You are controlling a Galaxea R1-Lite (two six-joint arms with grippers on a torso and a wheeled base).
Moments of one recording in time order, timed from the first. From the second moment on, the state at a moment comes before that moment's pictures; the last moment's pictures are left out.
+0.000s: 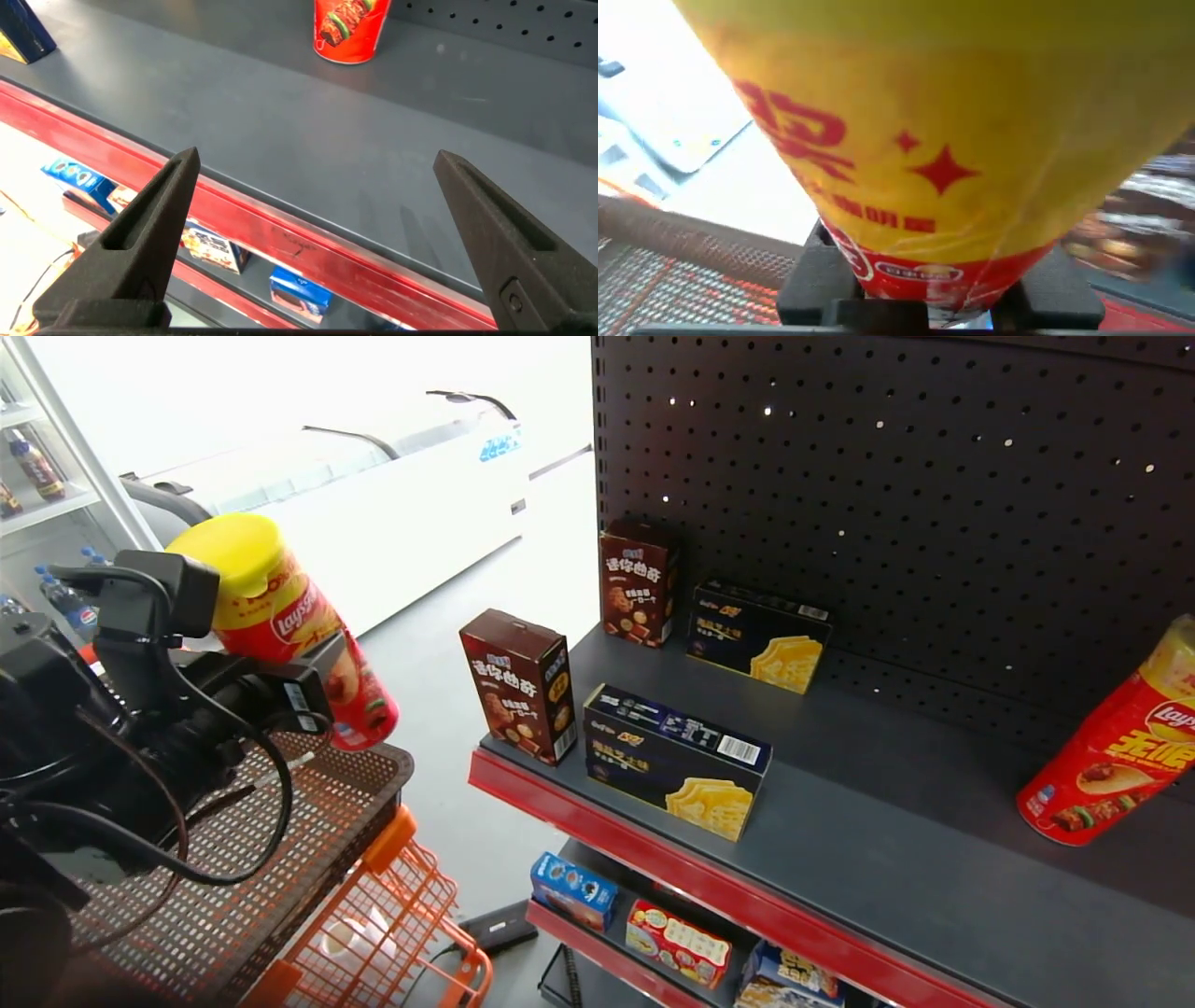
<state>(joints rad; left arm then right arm) -0.18 1.54 -0.53 -1.14 0.09 0.09 -0.02 0.00 0.00 0.00 -0.03 0.00</state>
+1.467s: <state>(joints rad) -0.76 1.25 -0.53 -0.70 -0.14 0.08 -0.02 0.00 0.00 0.00 -0.03 0.00</state>
